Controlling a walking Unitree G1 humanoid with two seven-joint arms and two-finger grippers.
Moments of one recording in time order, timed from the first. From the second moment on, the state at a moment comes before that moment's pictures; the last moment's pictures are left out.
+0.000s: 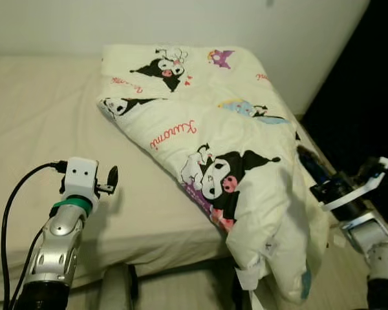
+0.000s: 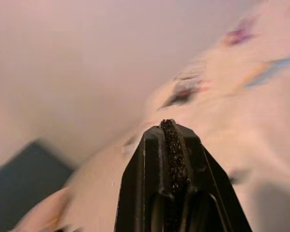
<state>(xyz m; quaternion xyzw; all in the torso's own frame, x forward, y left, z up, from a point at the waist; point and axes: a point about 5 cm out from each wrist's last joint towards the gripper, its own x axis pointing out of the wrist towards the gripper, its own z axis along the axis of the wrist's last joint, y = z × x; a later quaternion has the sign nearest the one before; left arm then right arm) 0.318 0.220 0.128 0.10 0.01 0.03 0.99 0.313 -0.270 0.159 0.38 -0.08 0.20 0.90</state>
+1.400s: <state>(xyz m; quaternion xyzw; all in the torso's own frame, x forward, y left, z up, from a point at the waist) 0.339 0.212 0.148 0.09 -0.03 0.02 0.99 0.280 -0.038 0.170 0.26 0.03 0.64 0.72</state>
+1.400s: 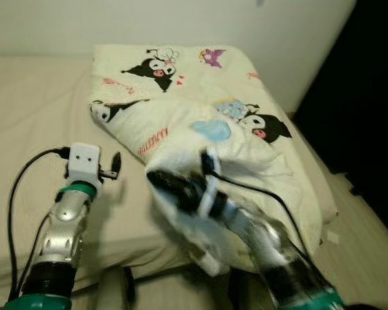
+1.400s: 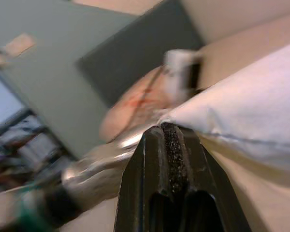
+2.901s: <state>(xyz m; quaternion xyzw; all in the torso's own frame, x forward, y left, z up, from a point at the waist) 0.357 0.236 0.226 0.07 -0.19 0.07 0.98 0.306 -0.290 0.150 0.14 0.11 0.23 0.96</state>
